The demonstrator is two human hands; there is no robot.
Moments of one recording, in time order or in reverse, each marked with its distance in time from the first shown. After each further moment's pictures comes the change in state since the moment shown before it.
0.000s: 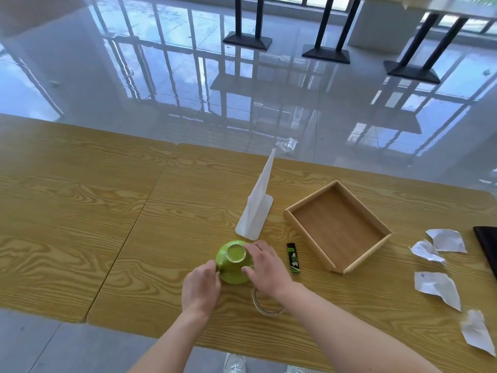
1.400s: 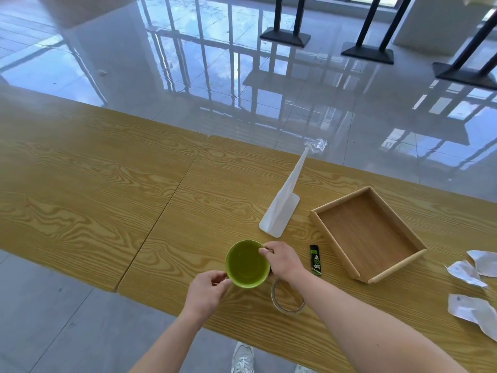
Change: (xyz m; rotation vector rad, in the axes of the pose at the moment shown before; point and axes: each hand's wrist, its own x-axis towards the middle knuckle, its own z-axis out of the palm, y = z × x) left_hand -0.033 -0.035 -0.021 -0.640 -0.255 -0.341; right_hand 0.021 -0.017 -0.010 0.246 -0.170 0.223
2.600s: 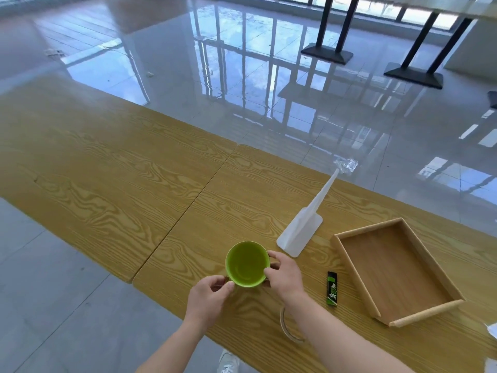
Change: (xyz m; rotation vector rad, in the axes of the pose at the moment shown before) left_hand 0.004 -0.014 -0.003 -0.029 0.290 0.041; right_hand 0.017 -0.007 0.030 0.315 0.031 0.043
